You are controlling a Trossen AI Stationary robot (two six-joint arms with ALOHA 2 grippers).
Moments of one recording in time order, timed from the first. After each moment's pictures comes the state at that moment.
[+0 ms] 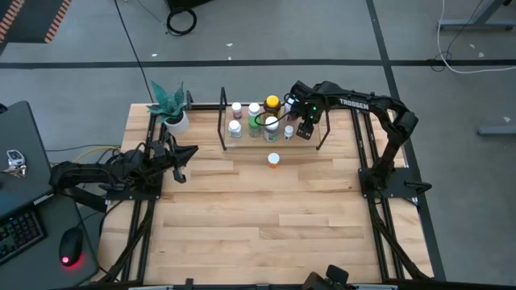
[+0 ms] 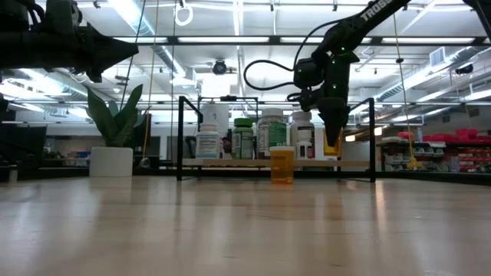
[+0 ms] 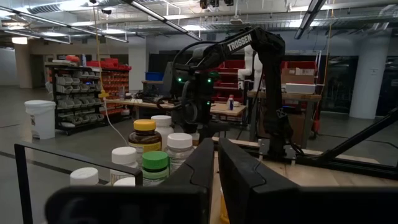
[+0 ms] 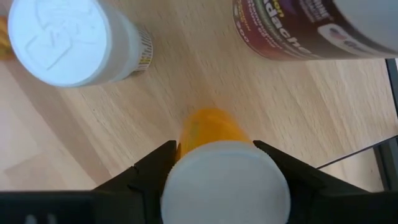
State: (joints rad) left arm 0.05 0.15 0.01 0.39 -0.34 0.01; right arm -0.68 1.75 1.34 -1.00 -0.02 -0.22
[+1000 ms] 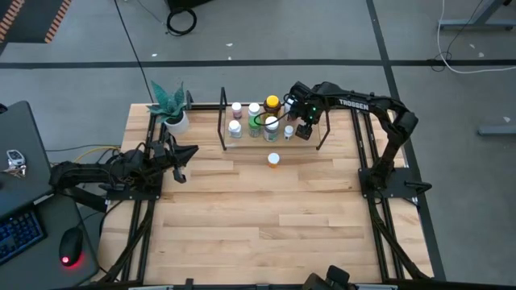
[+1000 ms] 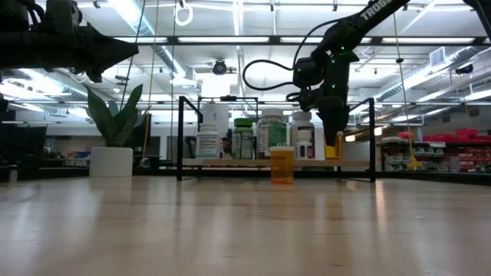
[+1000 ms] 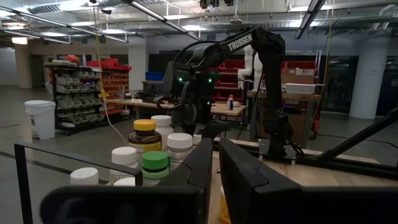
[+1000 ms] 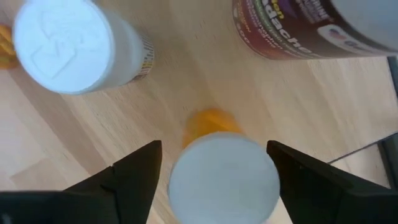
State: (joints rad) left arm 0.05 0.15 0.01 0.39 -0.34 0.01; right arm -0.67 1.75 1.34 -1.00 -0.02 -0.18
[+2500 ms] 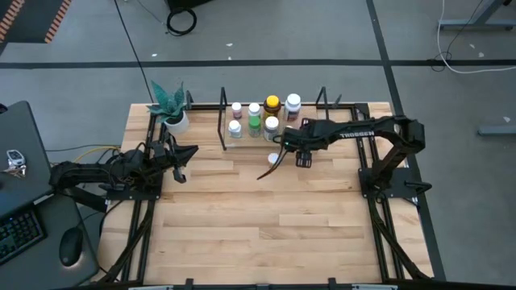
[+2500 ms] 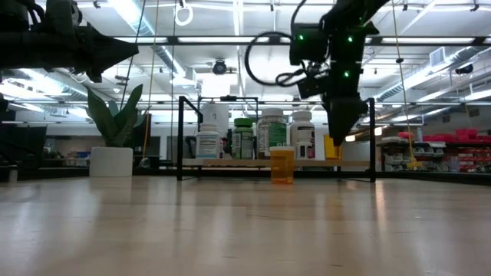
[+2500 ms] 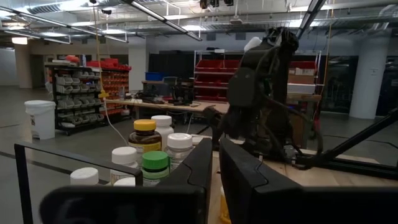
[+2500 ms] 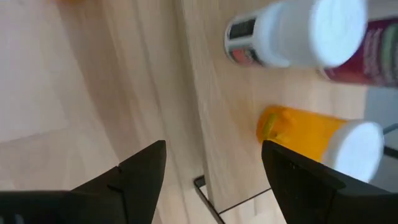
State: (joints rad) left arm 0.05 0.15 0.01 0.39 -0.34 0.01; right arm -0.23 1.63 1.14 -0.91 0.40 -0.08
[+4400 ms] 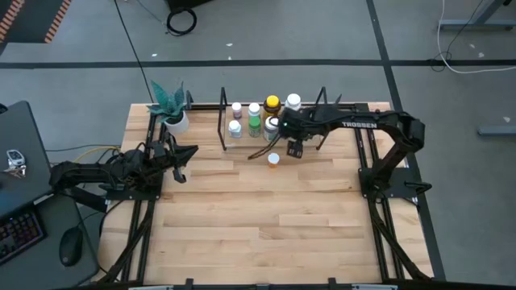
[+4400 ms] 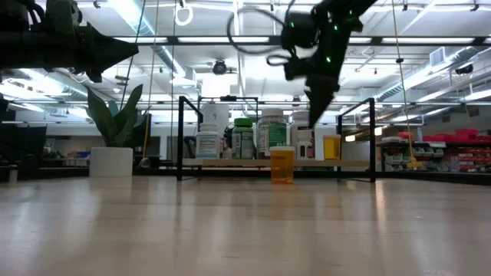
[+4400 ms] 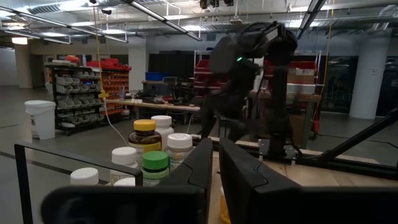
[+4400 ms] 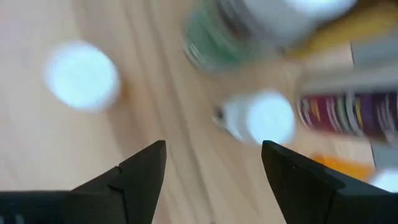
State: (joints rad) left arm 0.05 0.15 0.01 0.39 -0.34 0.01; right arm -0.32 1.63 1.29 -0.87 0.21 -0.06
